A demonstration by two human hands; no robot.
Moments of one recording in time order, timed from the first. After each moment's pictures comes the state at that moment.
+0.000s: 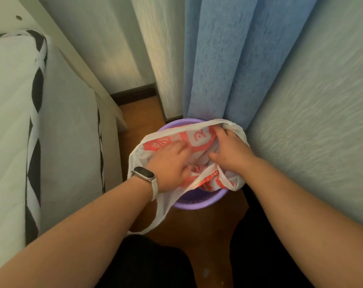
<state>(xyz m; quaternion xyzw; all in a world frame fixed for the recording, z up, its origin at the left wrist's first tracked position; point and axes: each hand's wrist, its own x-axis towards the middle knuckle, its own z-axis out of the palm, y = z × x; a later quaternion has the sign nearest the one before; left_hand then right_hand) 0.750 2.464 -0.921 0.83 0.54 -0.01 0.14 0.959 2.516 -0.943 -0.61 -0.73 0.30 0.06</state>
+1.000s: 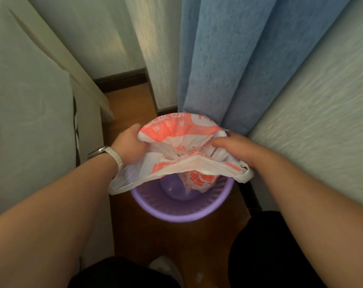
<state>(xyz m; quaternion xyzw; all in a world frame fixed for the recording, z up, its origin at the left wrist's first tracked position) 0.686 2.526 -0.972 0.55 0.75 0.13 0.35 0.975 2.549 -0.987 -0.66 -0.45 0.59 0.12</state>
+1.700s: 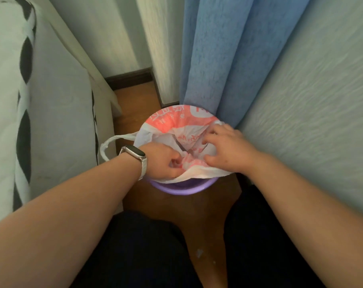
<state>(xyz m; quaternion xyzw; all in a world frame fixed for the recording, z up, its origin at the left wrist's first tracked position) 0.736 2.458 -0.913 0.79 0.50 -0.20 0.28 0.963 2.477 -0.921 -0.50 -0.84 0.21 -0.01</state>
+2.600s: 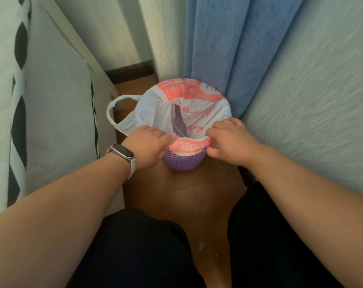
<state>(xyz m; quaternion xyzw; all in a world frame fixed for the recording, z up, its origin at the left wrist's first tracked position) 0.715 2.447 -0.918 0.86 0.49 -0.11 0.04 0.965 2.475 -0.933 -0.46 -0.87 0.14 -0.03</state>
